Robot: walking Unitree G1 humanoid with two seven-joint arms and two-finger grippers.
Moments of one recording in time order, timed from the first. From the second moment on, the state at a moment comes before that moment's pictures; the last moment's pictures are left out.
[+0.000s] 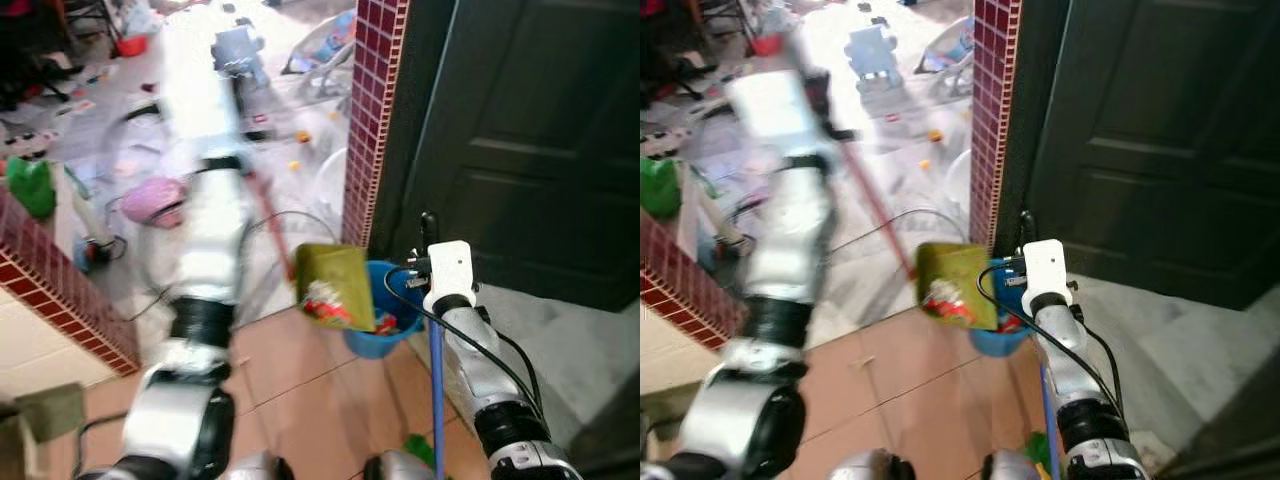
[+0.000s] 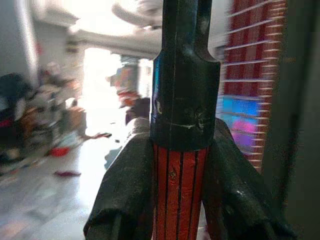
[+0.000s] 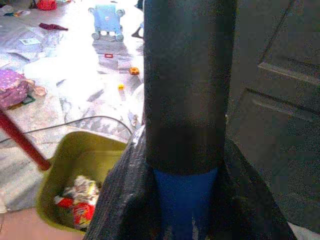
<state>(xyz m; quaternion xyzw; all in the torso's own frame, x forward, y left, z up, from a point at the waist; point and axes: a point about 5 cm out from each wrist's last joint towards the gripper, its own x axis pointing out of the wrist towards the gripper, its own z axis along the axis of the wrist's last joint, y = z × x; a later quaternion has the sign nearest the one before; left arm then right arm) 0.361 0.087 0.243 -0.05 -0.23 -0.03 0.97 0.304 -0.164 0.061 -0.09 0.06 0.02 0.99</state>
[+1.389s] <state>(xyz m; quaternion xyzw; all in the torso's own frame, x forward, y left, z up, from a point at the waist) 0.278 -0.046 0.251 0.12 -0.39 -0.43 0.81 0.306 -0.166 0.062 -0.09 0.06 0.01 0.99</state>
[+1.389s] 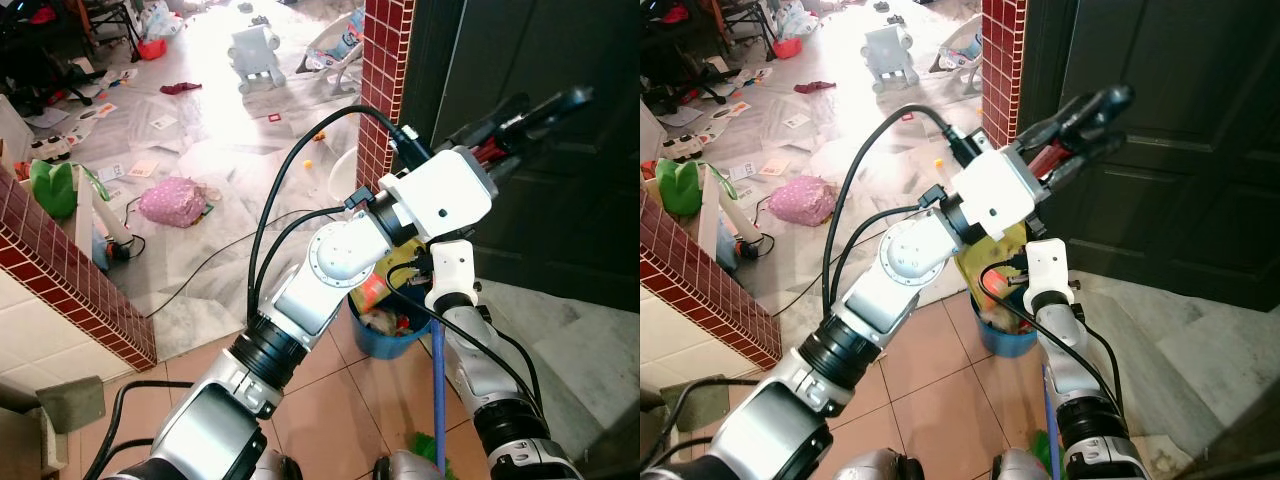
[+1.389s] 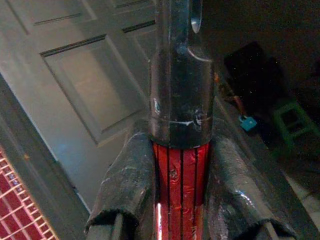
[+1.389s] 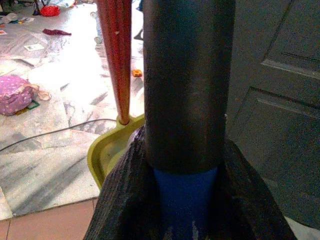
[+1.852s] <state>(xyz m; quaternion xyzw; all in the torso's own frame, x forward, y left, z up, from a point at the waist) 0.285 -0.036 0.256 0.10 -0.40 -0.38 0.83 0.306 -0.166 0.061 -0.10 0.06 0.01 0.99</state>
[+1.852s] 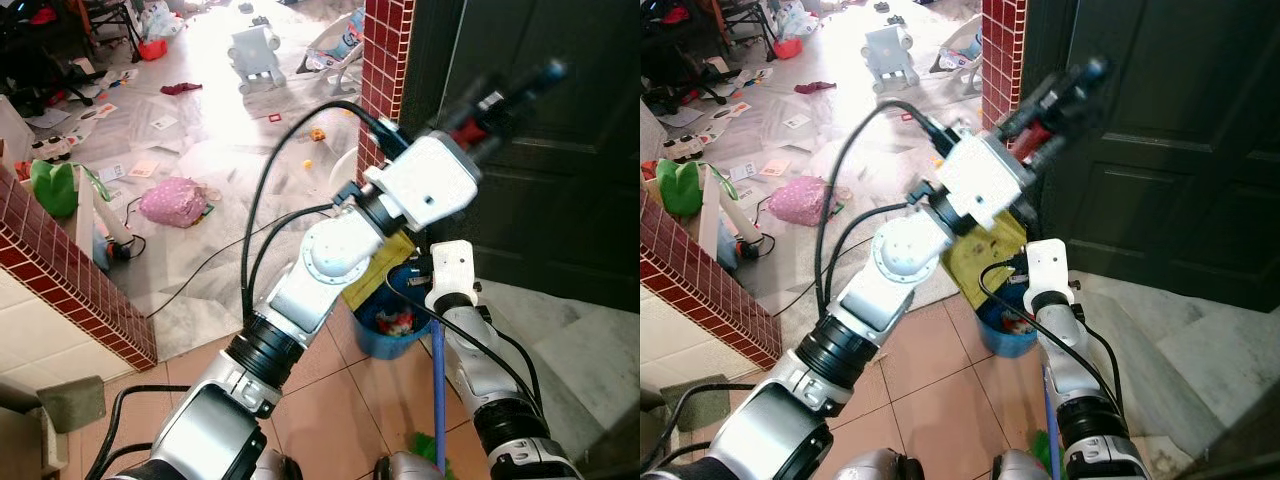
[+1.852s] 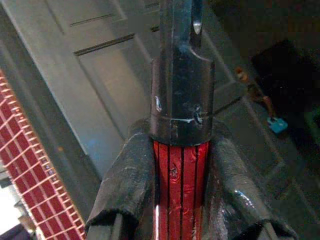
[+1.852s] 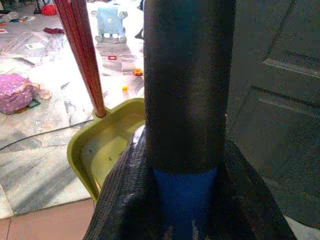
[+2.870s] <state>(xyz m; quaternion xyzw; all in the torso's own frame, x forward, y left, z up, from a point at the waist) 0.332 0.052 0.338 0.07 -0.45 -0.12 0.88 0.312 -0.162 0.063 -0.09 0.06 0.02 0.99</state>
